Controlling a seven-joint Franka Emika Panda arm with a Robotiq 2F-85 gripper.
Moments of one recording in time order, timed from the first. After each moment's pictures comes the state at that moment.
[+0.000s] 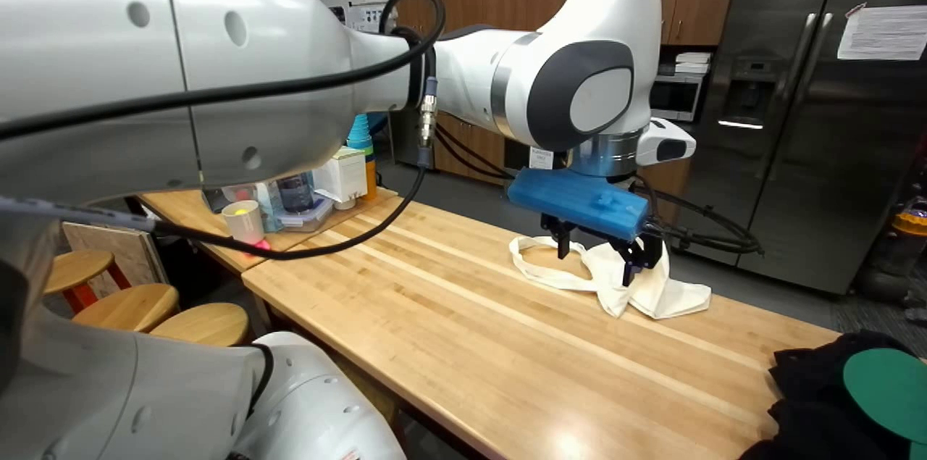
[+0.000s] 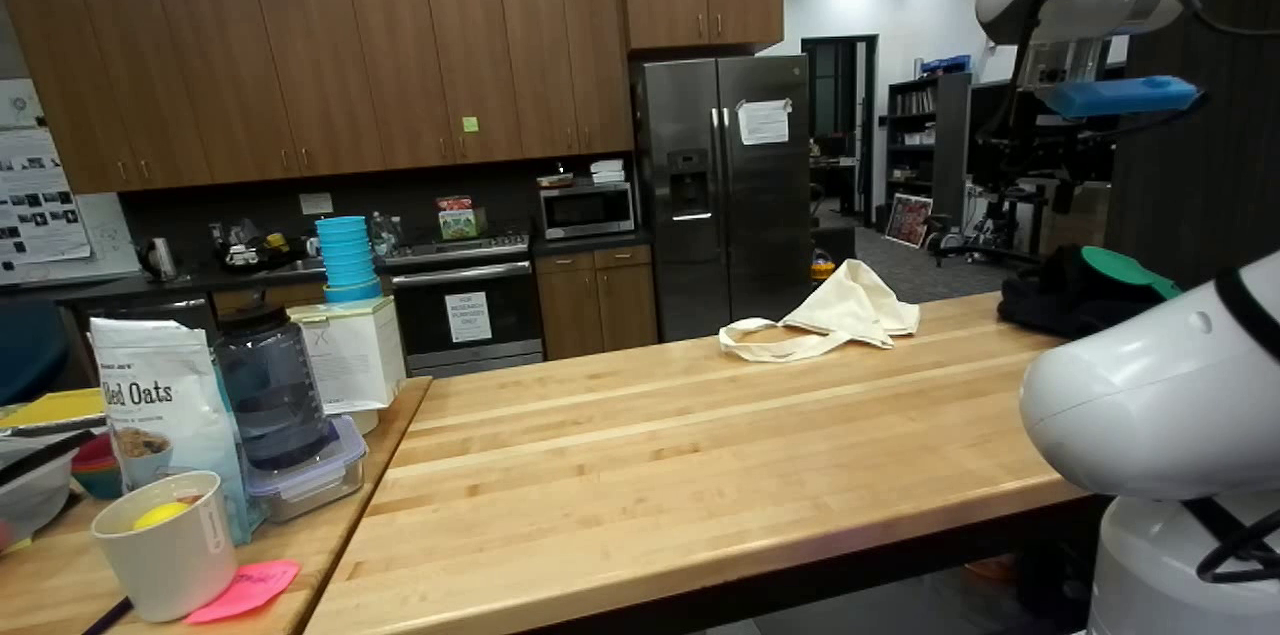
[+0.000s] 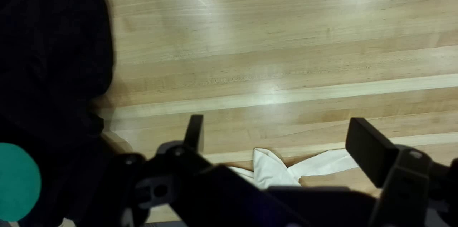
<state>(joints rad) -0.21 -0.72 -0.29 -2.41 -0.15 1.86 -0.22</state>
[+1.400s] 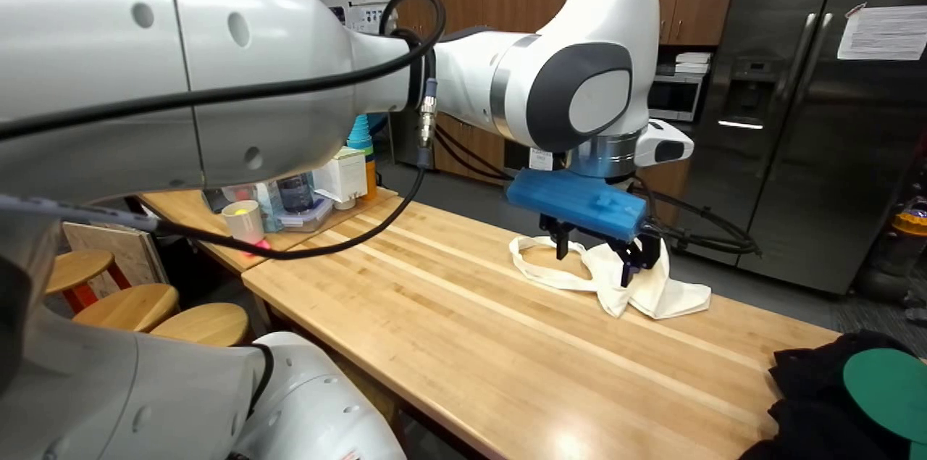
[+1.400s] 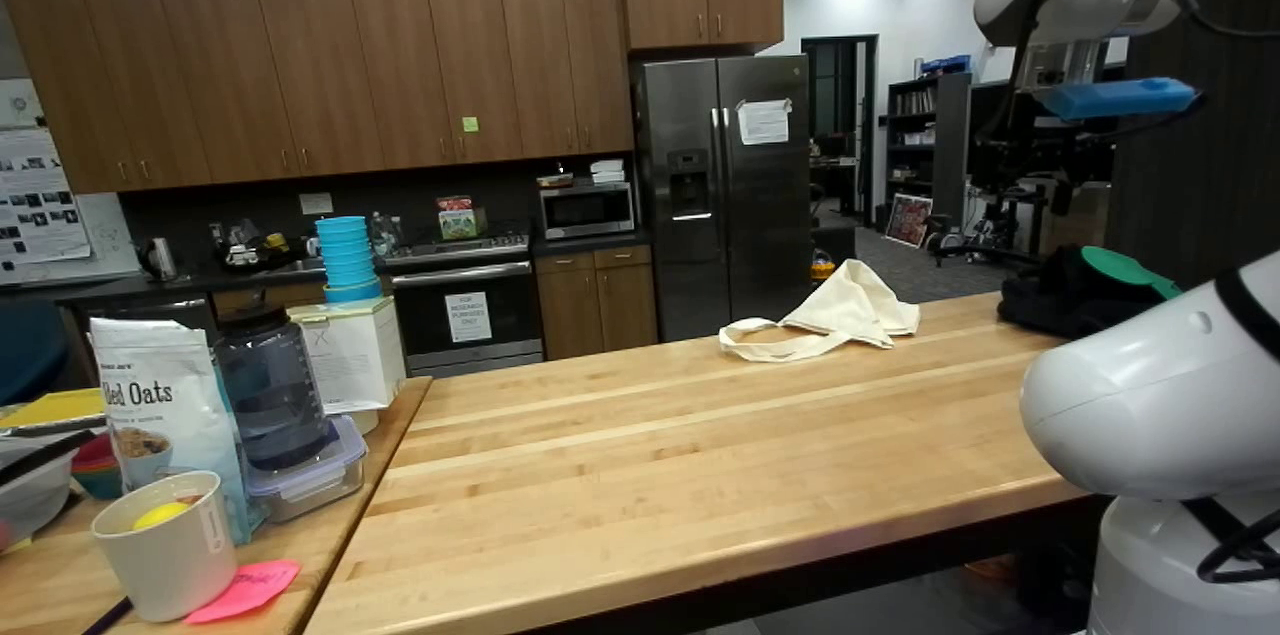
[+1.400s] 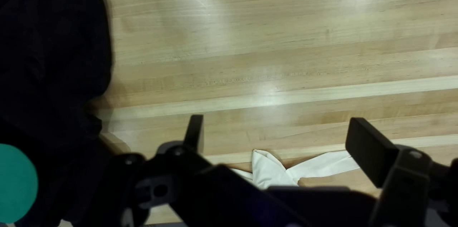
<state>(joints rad) -0.21 -0.72 -0.29 -2.41 -0.15 1.86 -0.22</state>
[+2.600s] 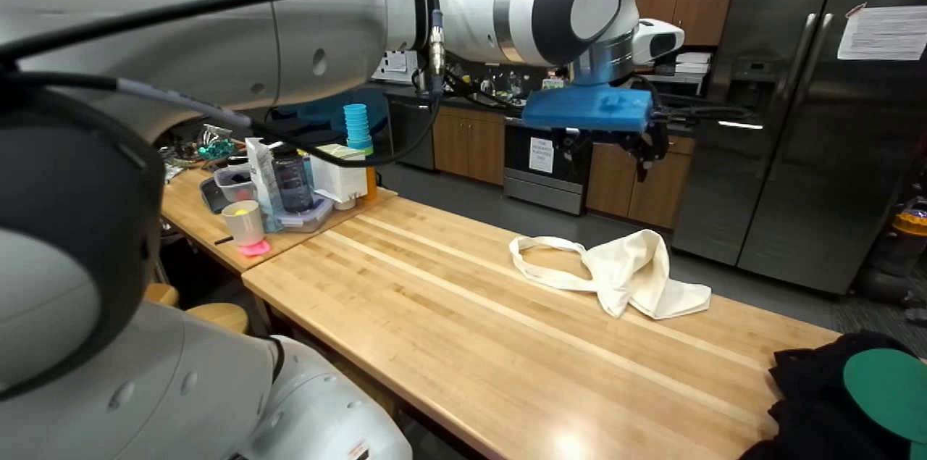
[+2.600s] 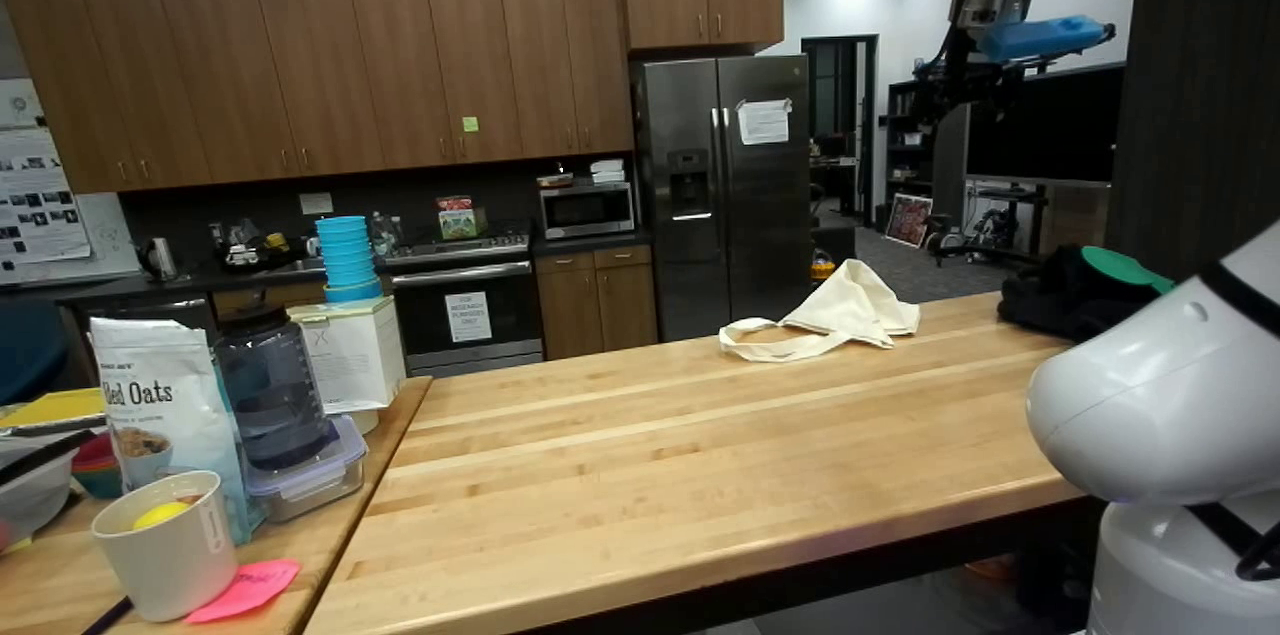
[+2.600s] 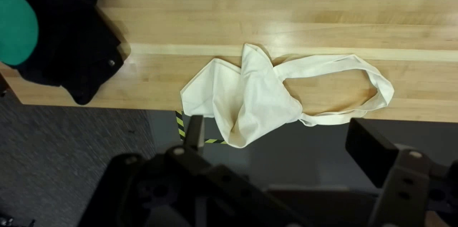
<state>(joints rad) -0.11 -0.58 -0.23 -2.15 -0.12 1.97 -0.22</state>
